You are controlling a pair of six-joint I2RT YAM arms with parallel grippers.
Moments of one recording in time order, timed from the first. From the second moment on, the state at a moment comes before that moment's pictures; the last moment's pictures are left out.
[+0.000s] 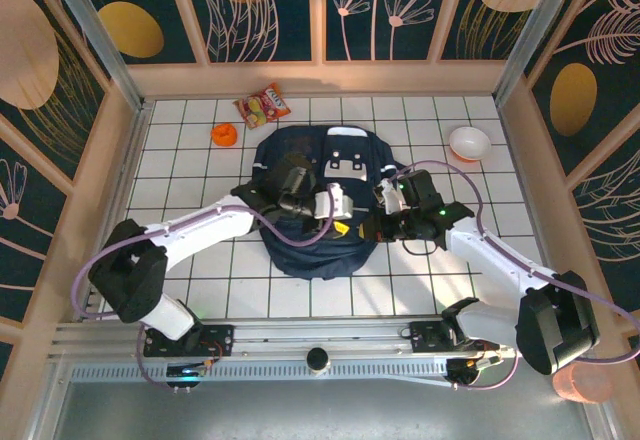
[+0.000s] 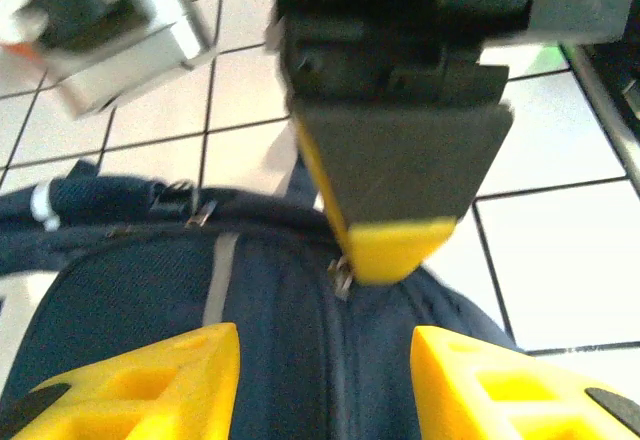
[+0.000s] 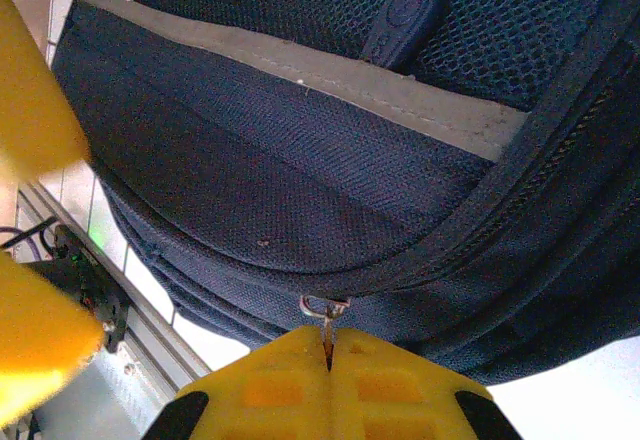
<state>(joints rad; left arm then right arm) -0.79 1.58 1.06 -0.20 0.59 0.66 0.49 1.17 0.71 -0.49 -0.57 0.40</state>
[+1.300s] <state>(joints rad) -0.70 1.59 1.01 -0.18 0.60 0.78 0.12 1.22 0.70 -0.37 -0.65 0.40</state>
